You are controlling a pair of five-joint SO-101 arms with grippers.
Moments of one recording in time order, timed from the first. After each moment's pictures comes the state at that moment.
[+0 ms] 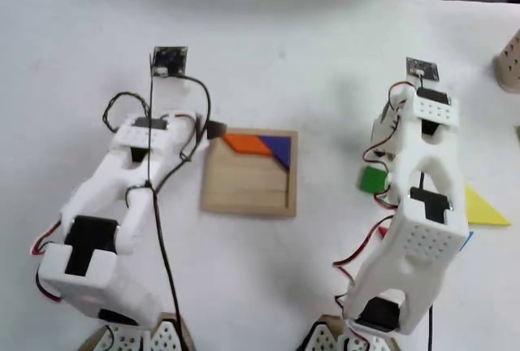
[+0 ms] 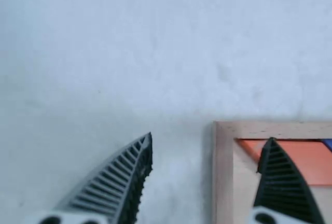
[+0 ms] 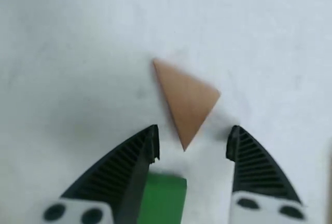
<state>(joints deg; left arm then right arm) 1.6 8.6 30.2 30.5 11.0 13.3 29.3 -4.6 65.7 6.1</state>
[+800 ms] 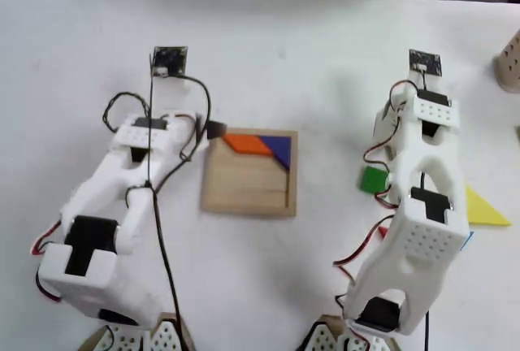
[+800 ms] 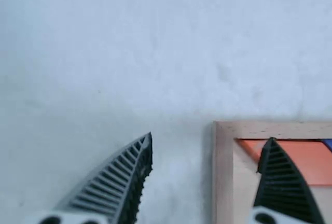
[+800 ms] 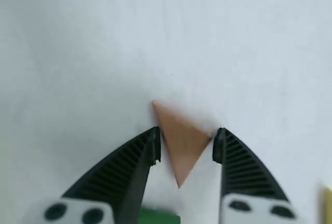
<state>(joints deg) 1.6 8.6 30.2 30.5 11.0 13.5 29.3 -4.1 57.5 7.3</state>
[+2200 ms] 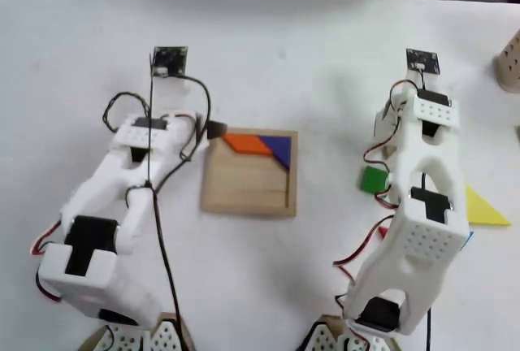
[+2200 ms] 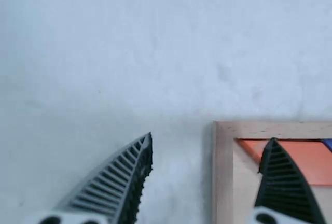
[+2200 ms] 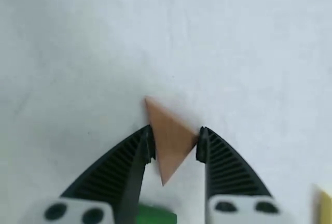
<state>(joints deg) 1.6 8.6 30.2 30.5 11.0 13.5 29.3 -4.1 58.2 10.2</state>
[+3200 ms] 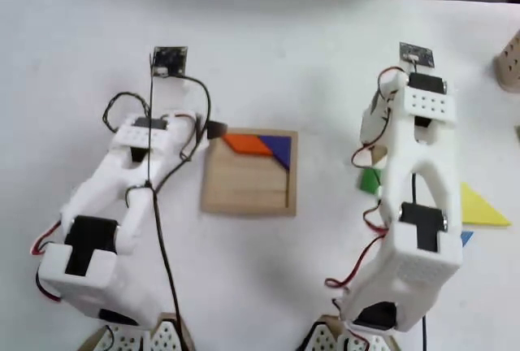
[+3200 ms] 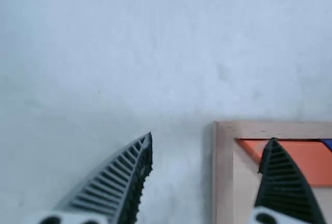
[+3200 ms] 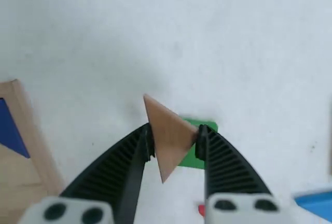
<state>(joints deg) 1.6 8.6 30.2 30.5 11.0 8.0 16.4 -3.3 78.5 0.9</state>
